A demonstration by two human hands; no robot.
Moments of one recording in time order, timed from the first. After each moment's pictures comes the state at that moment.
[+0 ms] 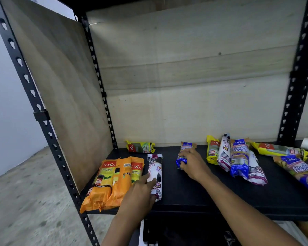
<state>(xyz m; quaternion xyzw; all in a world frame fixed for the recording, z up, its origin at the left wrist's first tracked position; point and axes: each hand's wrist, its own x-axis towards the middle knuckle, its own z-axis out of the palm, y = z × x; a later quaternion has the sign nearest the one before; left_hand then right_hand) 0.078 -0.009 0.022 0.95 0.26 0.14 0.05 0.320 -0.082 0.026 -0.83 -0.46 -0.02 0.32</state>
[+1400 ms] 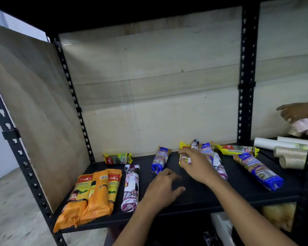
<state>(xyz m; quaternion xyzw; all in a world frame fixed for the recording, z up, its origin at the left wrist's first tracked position) 0.189 -0.085 0.036 0.97 0.10 0.19 0.14 0.337 -0.200 0.064 -0.78 -0.44 -0.09 0.43</state>
